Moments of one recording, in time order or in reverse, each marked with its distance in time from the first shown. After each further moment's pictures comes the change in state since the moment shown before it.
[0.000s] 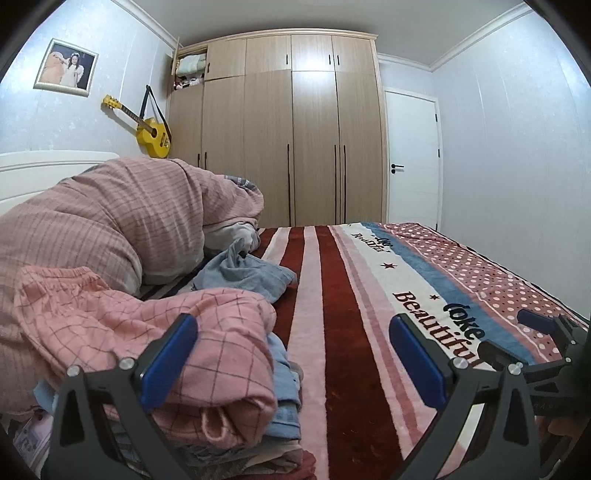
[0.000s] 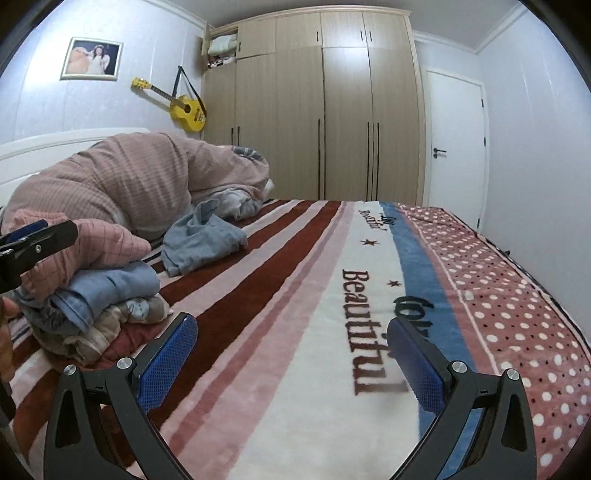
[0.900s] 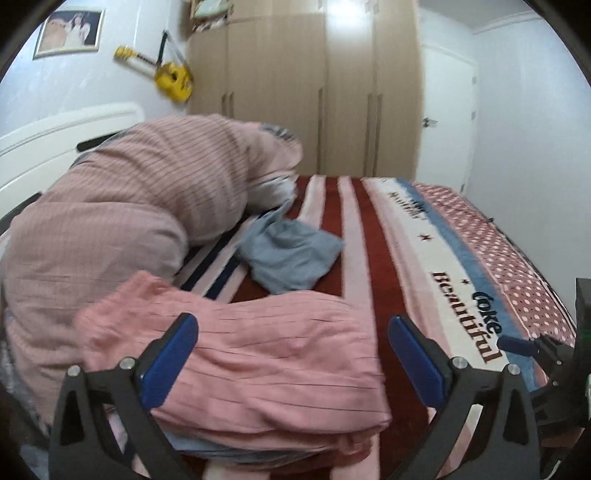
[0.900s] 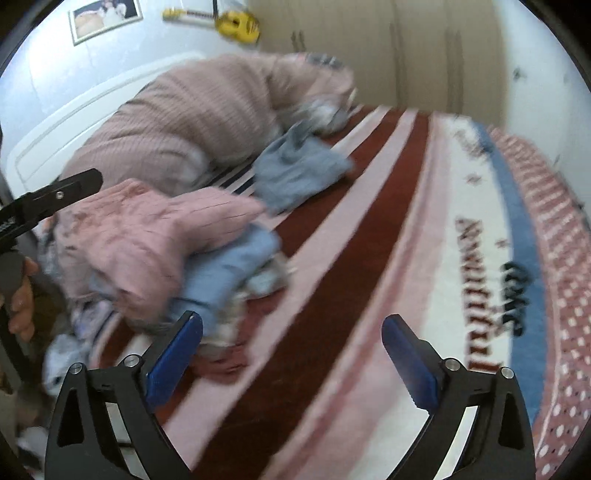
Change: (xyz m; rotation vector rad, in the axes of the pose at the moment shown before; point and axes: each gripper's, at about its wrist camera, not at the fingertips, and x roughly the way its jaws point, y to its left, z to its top) left arm 0.009 0.074 0.067 -0.051 0.253 0.050; right arm 0.038 0.070 0.062 -0.013 0.388 0.263
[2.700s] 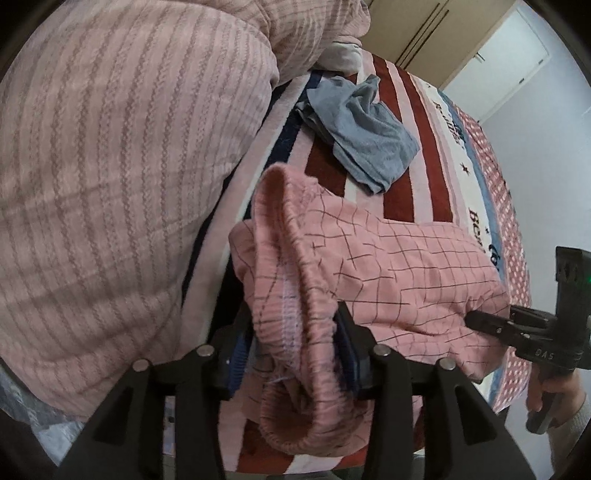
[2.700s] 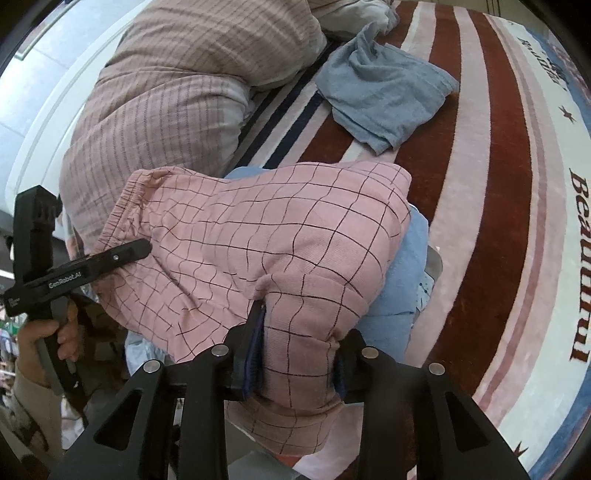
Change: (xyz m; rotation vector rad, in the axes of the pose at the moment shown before) left arm 0.083 0.226 0.016 -0.227 0.687 -0.151; right arm 0.114 0.108 0.092 0.181 0.515 0.259
